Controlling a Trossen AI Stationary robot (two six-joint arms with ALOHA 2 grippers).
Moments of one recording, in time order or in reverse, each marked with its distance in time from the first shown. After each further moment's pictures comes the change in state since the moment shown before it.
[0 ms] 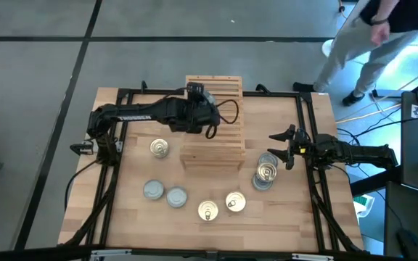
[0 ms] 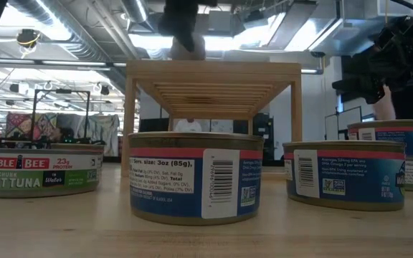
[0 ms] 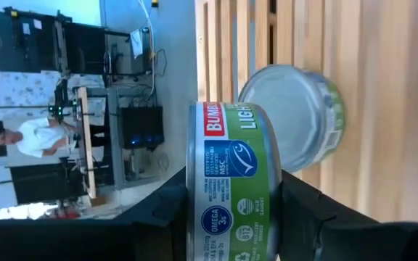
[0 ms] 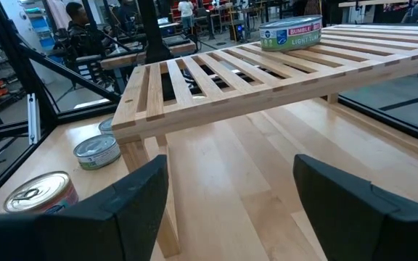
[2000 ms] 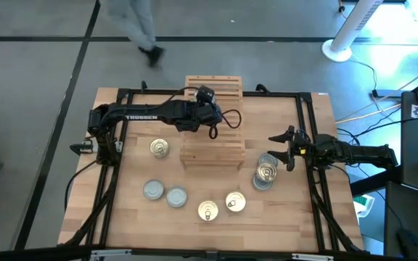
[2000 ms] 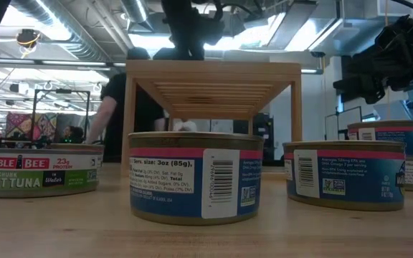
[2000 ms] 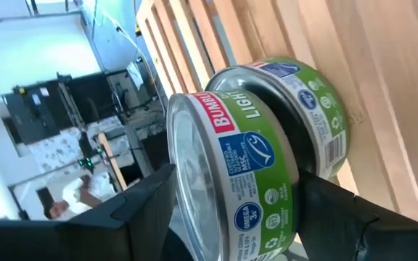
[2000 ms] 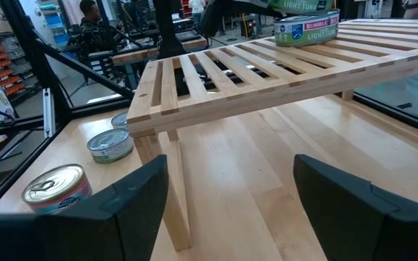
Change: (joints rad) left arm 0.064 -0.001 -0.207 0.275 0.046 0.440; right arm 0.000 0.000 0.000 -0.004 -0.043 0.000
